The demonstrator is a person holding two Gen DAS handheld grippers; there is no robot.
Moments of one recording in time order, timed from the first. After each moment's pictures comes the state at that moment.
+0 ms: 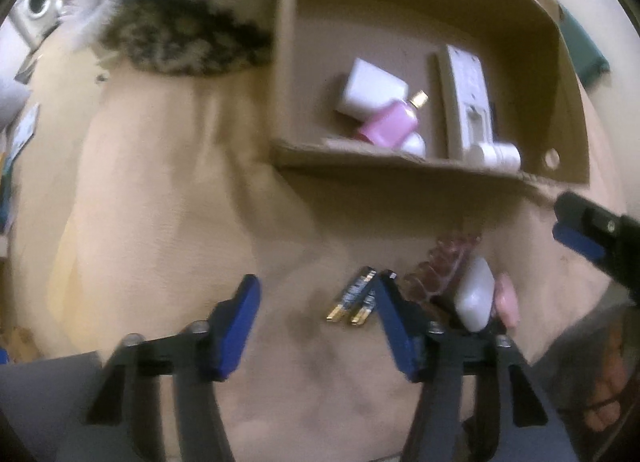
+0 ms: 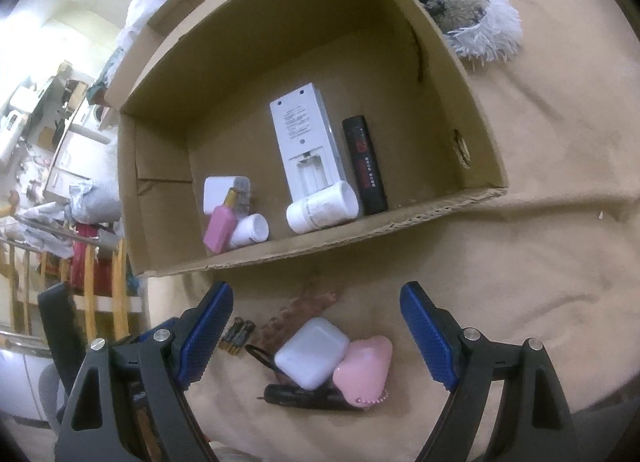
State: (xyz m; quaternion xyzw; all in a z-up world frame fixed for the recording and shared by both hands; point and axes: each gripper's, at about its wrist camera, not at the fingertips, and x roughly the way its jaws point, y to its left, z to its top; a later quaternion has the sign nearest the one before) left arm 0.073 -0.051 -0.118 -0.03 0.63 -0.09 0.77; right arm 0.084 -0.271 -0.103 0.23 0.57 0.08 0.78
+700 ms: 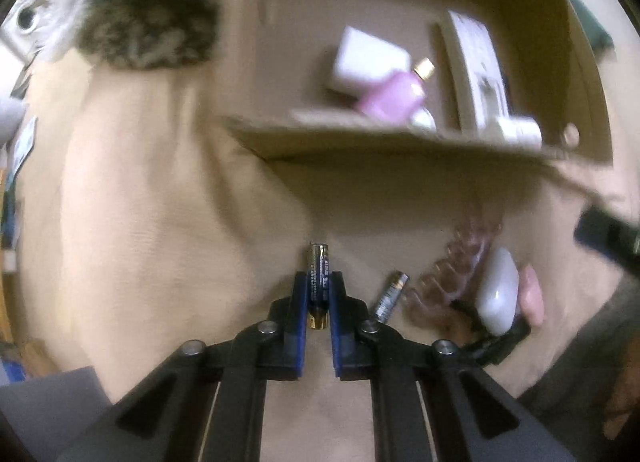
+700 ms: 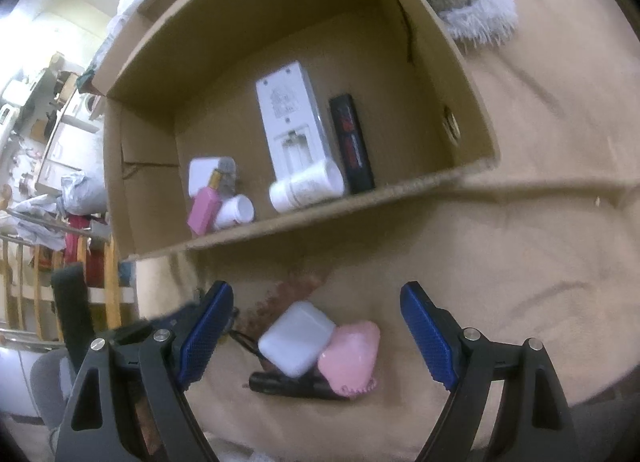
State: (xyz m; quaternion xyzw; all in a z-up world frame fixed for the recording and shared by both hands) left arm 0.071 -0.073 -0.139 0.00 0.64 -0.08 0.77; right arm 0.078 -0.274 -0.114 0.22 0.60 0.07 0.77
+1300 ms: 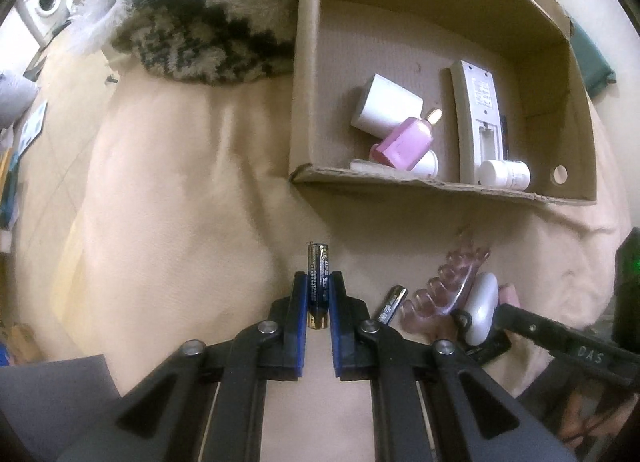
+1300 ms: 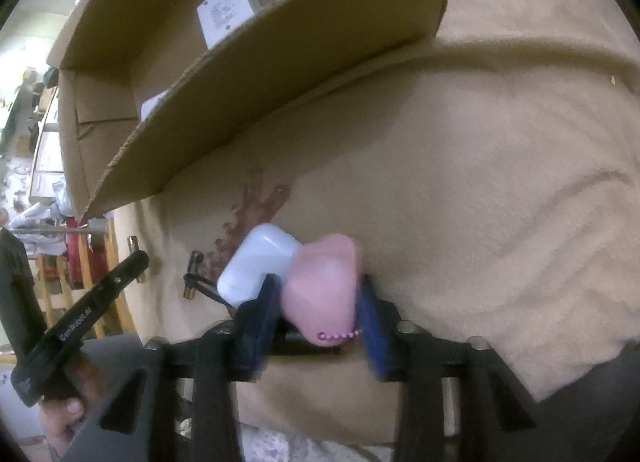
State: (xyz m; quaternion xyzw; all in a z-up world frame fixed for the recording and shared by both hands) left arm 0.072 -0.032 -0.106 -0.04 0.62 -0.07 0.78; right arm 0.048 -0.270 -0.163 0.26 0.65 0.06 0.71
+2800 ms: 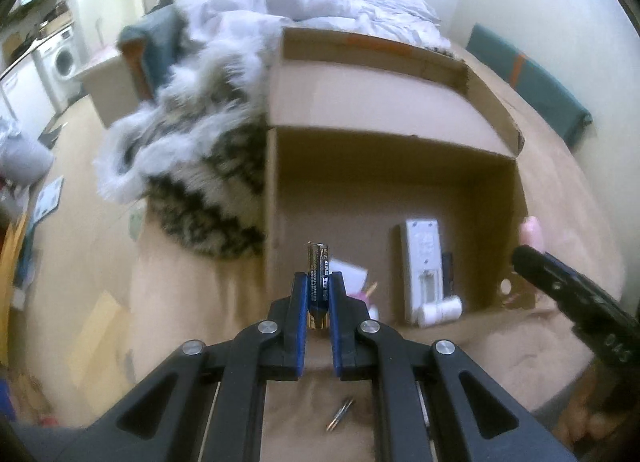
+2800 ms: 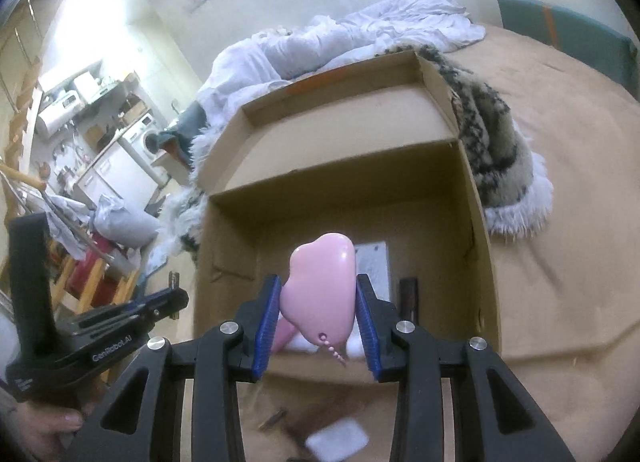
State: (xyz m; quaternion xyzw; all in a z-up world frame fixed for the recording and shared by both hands) left arm 0.120 -0.066 0.003 -0.02 0.47 -0.07 0.88; right arm 0.111 -0.254 -0.015 0.15 0.40 0.12 0.89
